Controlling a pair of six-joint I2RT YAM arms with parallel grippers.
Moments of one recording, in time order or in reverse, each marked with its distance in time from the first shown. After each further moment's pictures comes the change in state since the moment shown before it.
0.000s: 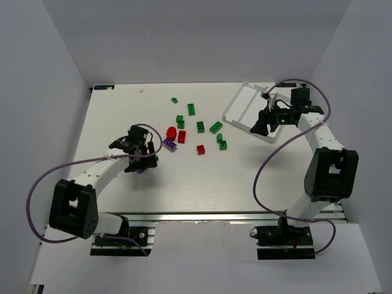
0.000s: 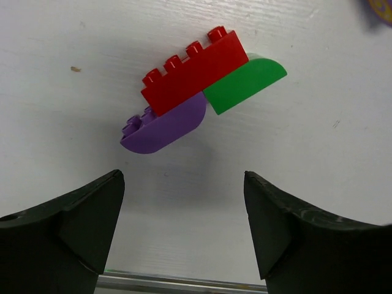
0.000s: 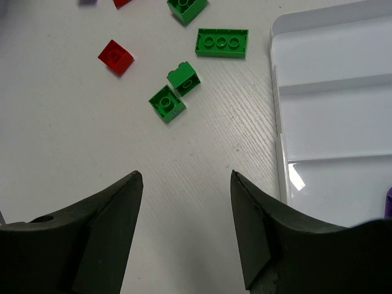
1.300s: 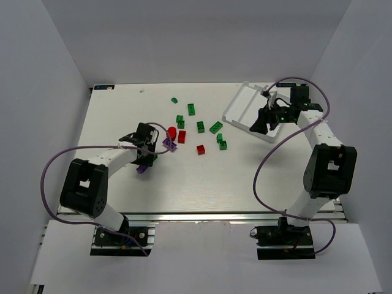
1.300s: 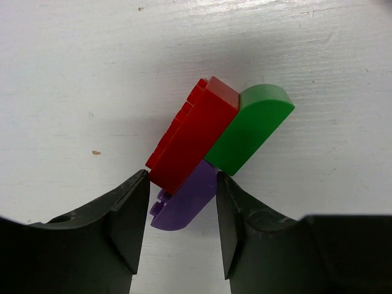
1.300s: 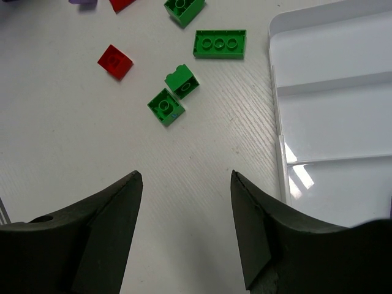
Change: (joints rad) left arm -0.033 0.212 0.032 0.161 -0.073 0.361; right arm 0.000 0.043 0.042 -0.016 -0.005 0.027
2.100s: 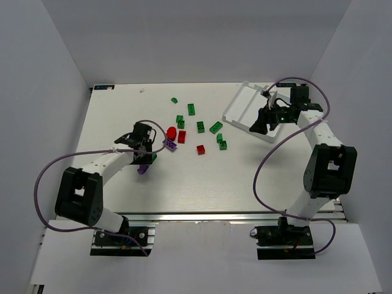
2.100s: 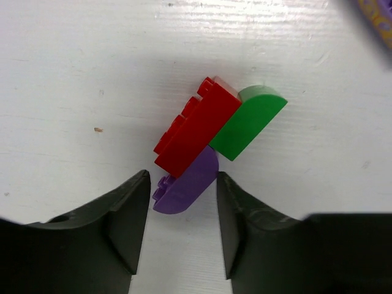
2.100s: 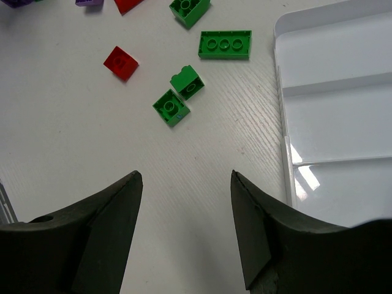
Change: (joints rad) left arm 0.000 -0.069 0.004 -0.050 -0.023 -0.169; right arm 0.000 0.000 0.001 -0.008 -0.014 0.009
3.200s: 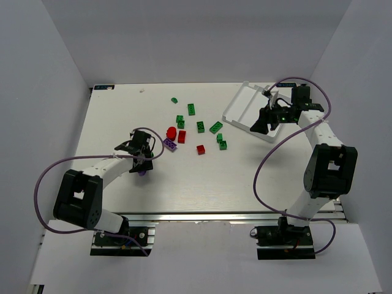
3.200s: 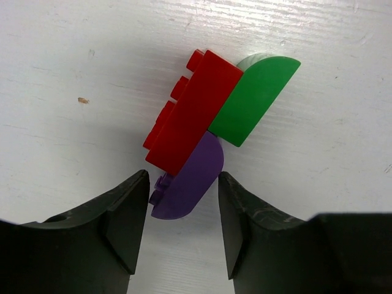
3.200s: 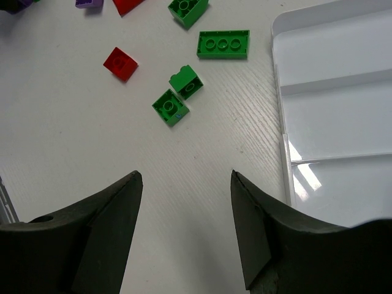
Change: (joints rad) left arm 0.000 -0.046 -0.126 0.071 -0.004 -0.129; right arm -0.006 0.000 0.000 0.000 -0.007 0.004
